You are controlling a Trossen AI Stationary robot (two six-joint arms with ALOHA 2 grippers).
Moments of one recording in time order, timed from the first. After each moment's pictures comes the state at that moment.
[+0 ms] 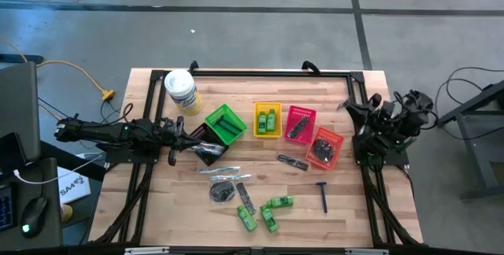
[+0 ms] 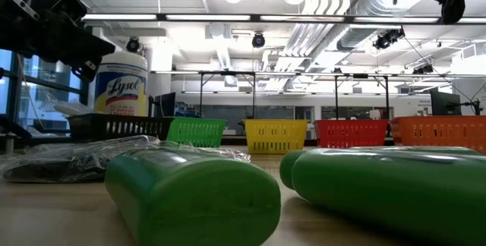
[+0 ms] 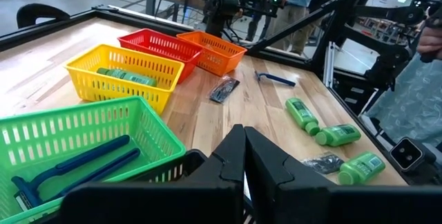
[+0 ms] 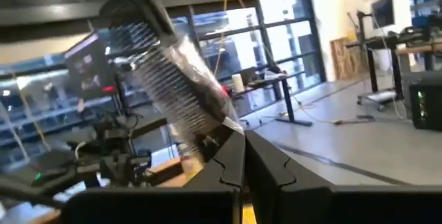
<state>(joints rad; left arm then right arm) -0.11 0.09 0.05 -0.06 -0.07 -0.28 0.74 0.07 0.24 0.42 1.23 -0.29</state>
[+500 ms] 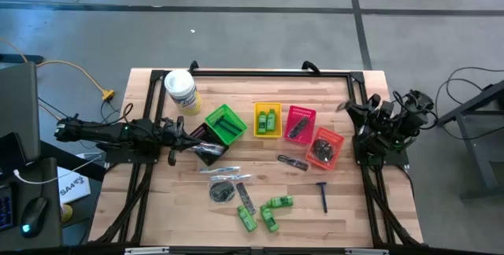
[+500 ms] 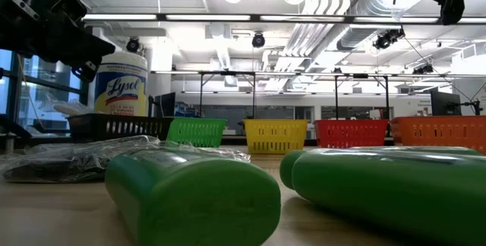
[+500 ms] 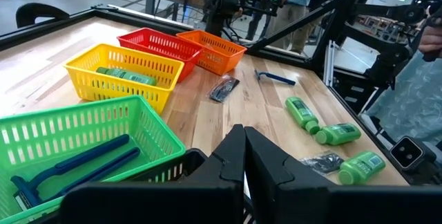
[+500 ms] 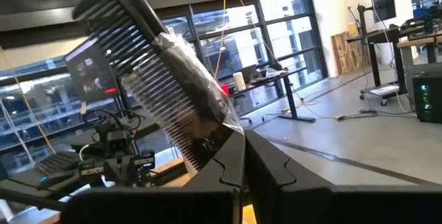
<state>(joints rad) -0.11 0.09 0.05 -0.06 -0.07 -0.28 0.74 0.07 0.24 0.42 1.23 -0.26</state>
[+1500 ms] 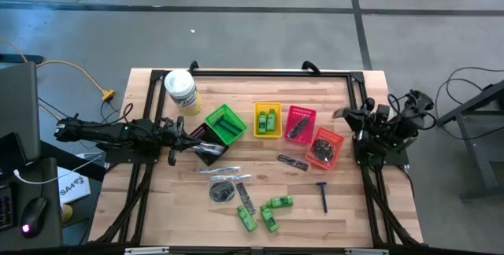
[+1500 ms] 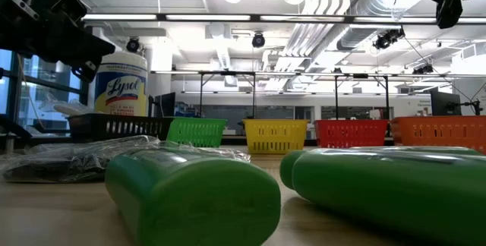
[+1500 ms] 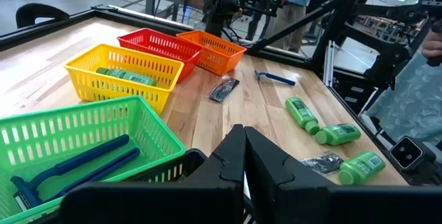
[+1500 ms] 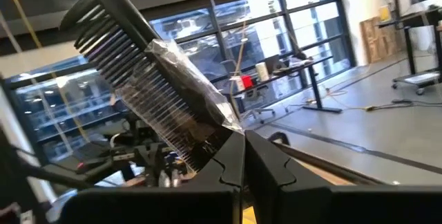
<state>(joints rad) -0.11 0.09 0.05 -0.06 -0.07 -0.27 0.74 0.08 0.24 0.29 1.15 -0.08</state>
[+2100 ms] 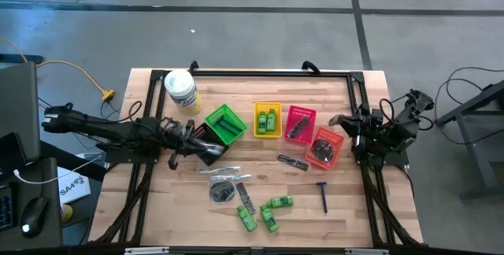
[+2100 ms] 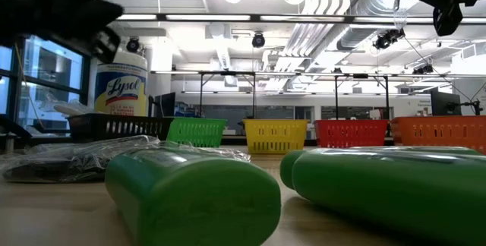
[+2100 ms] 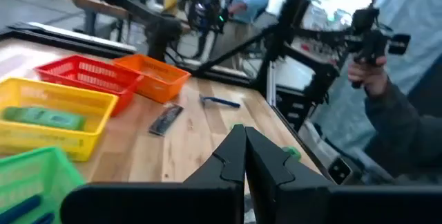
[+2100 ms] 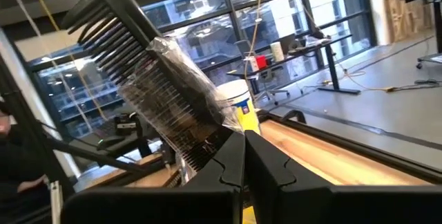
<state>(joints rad) -0.11 0.51 0.11 0.42 0.12 -0.30 0.74 0.09 0.24 0.11 1.09 0.11</state>
